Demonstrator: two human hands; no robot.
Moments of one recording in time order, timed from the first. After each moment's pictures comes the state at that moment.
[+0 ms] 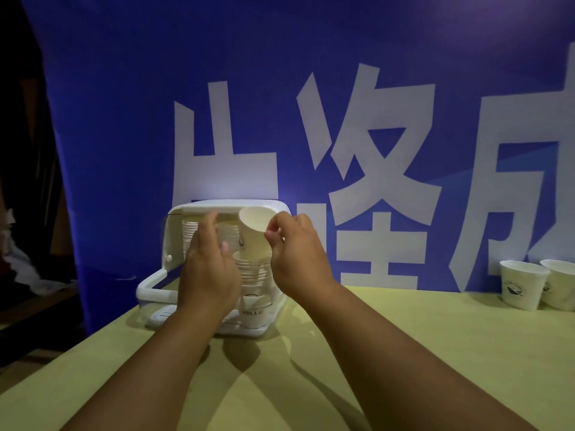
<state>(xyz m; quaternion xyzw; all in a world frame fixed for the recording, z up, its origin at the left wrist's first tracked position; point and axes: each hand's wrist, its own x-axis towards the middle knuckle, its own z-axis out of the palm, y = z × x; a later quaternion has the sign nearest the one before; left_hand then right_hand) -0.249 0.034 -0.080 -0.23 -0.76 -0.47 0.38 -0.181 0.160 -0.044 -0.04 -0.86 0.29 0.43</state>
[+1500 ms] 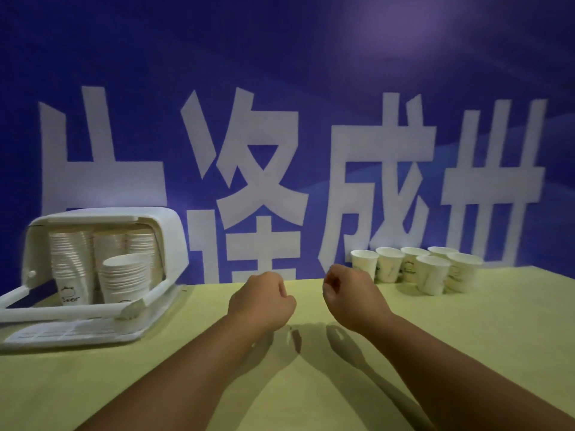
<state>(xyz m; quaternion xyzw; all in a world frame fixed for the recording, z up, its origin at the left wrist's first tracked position) -0.078 0.229 -0.090 -0.36 -0.88 -0.29 0.09 0.030 0.370 -0.097 -0.25 -0.89 0.16 0.34</state>
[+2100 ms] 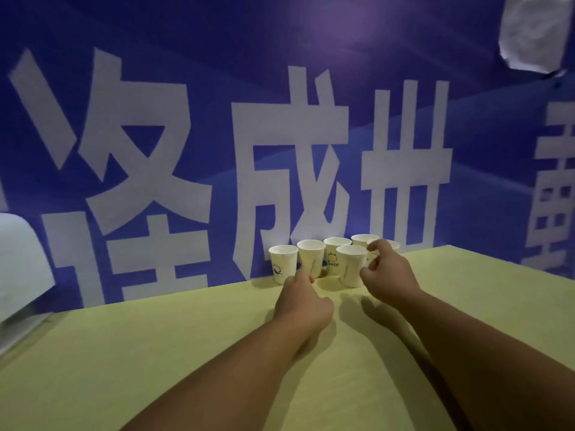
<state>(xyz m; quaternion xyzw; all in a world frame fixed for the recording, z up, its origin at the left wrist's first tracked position) 0.027 0.456 -0.128 -0.42 -0.81 -0.40 -0.08 0.143 0.592 -0.122 -0.42 -0.77 0.24 0.42</state>
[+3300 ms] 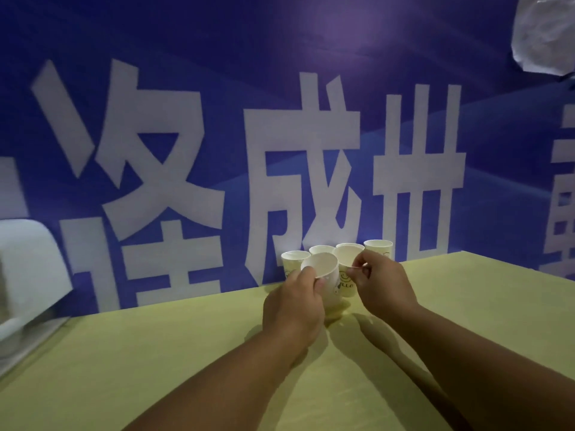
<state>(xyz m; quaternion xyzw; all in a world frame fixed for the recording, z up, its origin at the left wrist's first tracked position) 0.001 0.430 -0.129 -0.49 -0.78 -0.35 0.17 0.117 0.543 -0.113 -0.38 -0.78 0.21 0.45</state>
